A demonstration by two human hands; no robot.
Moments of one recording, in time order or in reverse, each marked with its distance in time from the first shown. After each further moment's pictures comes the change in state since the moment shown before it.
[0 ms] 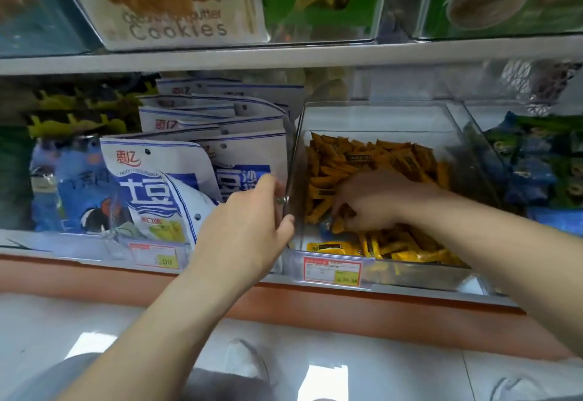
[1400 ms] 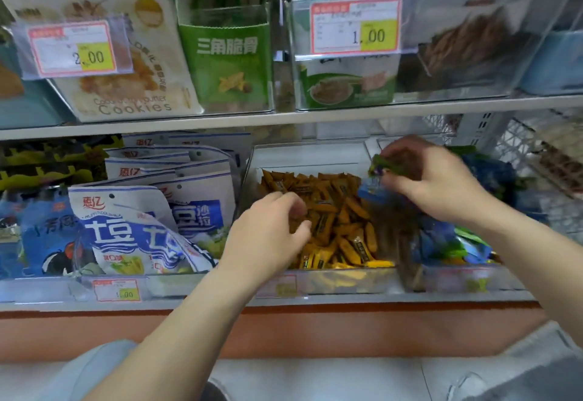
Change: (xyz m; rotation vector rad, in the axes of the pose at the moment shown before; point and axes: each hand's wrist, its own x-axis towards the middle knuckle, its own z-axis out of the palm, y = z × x) left_hand 0.012 0.082 0.013 -0.167 0.075 0.281; right_hand -0.169 0.062 -0.018 0.703 0.899 0.395
